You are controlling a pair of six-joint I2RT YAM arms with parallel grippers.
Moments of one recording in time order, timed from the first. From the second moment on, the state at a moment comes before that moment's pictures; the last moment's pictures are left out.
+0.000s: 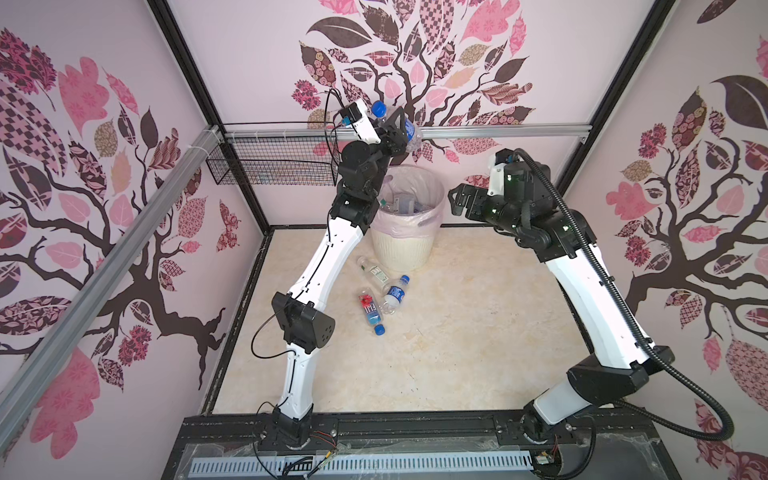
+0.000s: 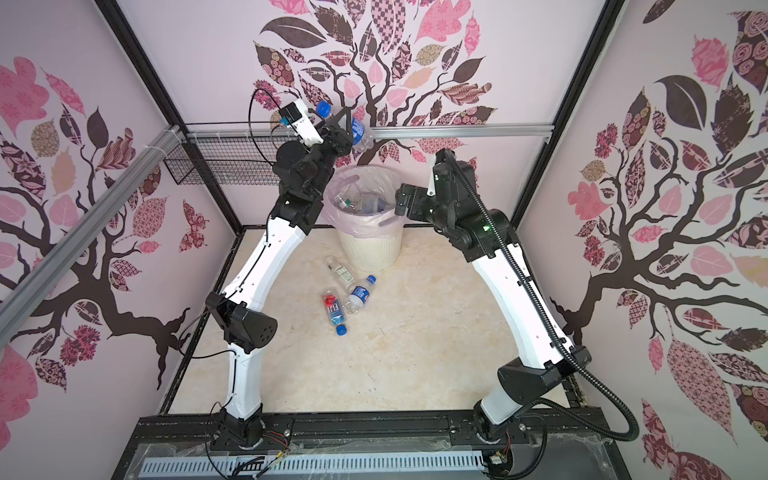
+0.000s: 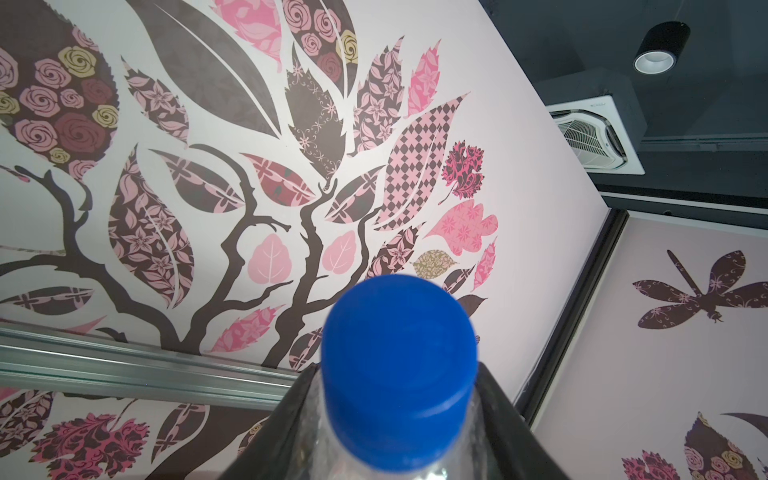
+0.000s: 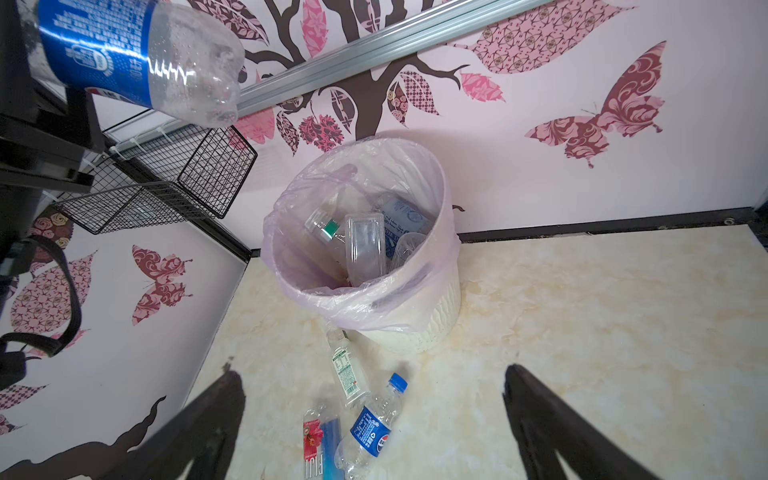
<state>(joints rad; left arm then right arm) -0.45 2.13 2.48 0.12 -0.15 -0.48 0.46 1.58 2.08 -0.86 0.11 0.45</state>
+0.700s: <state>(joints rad) -0.53 2.17 2.43 -0.04 -0.20 -0.54 0.46 1.58 2.06 -0.86 0.08 0.47</state>
